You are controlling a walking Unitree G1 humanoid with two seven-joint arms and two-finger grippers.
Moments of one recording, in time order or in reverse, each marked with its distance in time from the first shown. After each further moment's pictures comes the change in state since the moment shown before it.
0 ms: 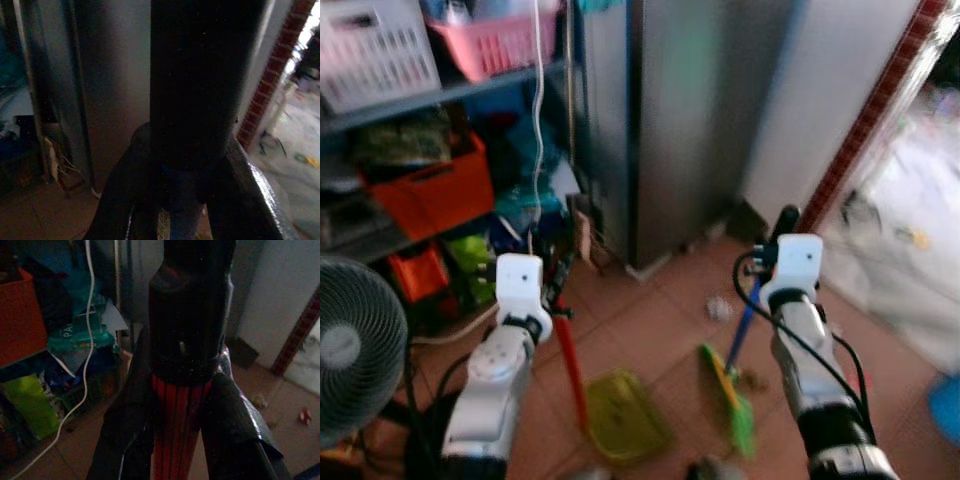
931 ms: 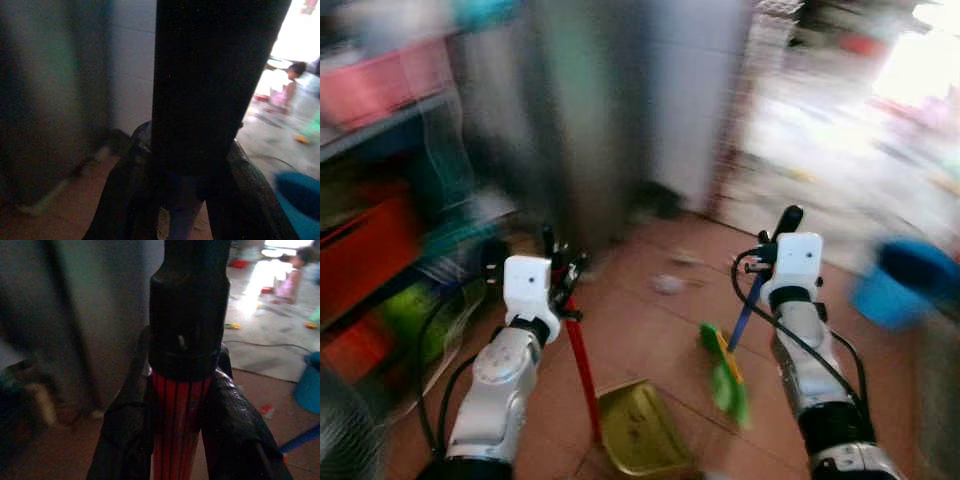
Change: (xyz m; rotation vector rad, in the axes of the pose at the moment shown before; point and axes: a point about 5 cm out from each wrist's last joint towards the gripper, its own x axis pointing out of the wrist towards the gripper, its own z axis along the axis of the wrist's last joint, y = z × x) left arm 0.002 -0.013 0.003 -0.030 -0.026 -0.084; right arm 0.000 -0.007 0.002 -0.054 -0.030 -0.044
